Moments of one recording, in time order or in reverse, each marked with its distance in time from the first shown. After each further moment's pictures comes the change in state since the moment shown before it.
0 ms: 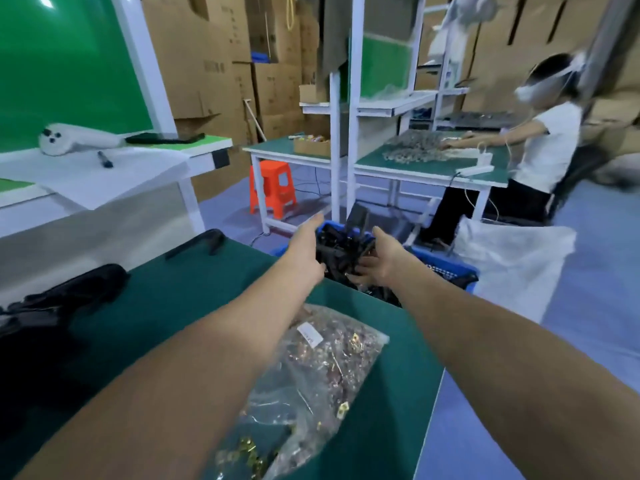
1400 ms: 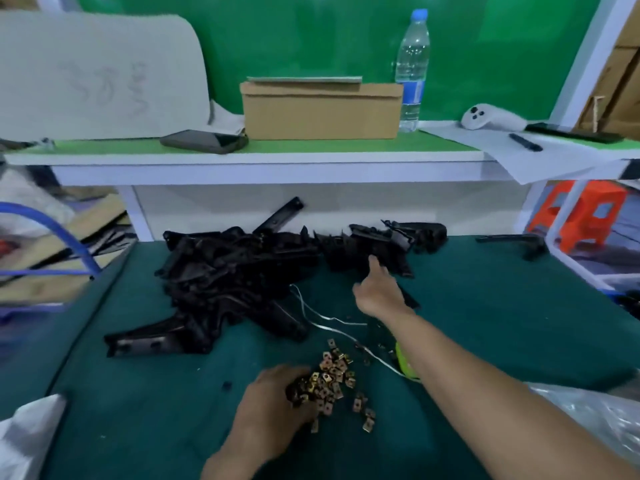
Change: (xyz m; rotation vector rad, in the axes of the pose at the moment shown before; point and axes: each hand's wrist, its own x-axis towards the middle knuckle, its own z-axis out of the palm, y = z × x) left_hand -0.313 -0.070 -0.460 1.204 0.859 0.185; right_hand -0.175 0.304 0.380 -1.438 -0.752 -0.580
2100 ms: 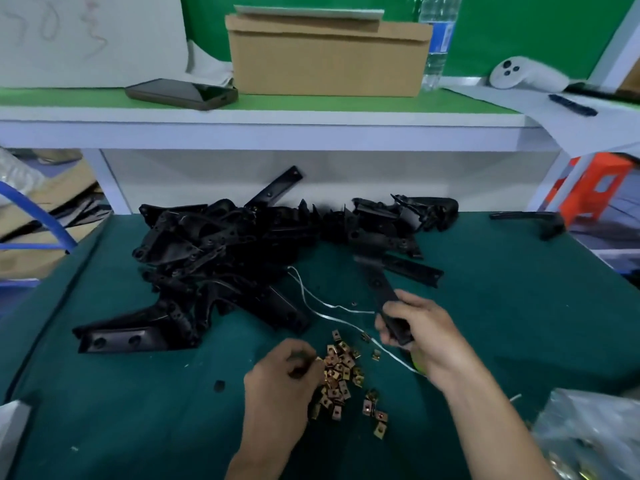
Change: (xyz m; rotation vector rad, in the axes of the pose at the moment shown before) left_hand 0.020 0.018 0.013 -0.513 0.291 -0.137; right_hand -0.079 0.042 -0.004 1.008 -0.192 0.105
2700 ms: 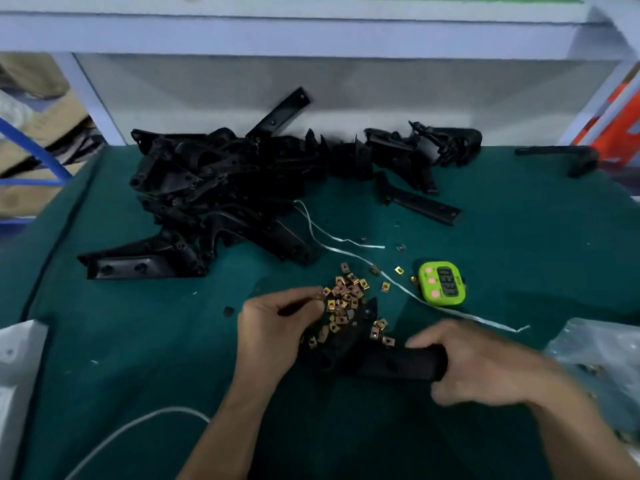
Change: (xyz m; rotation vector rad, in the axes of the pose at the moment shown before) left_hand -0.007 -0.017 -0.015 -0.264 -0.056 -0.027; right_hand -0.086 0.010 -0.033 -1.225 -0.505 0.111
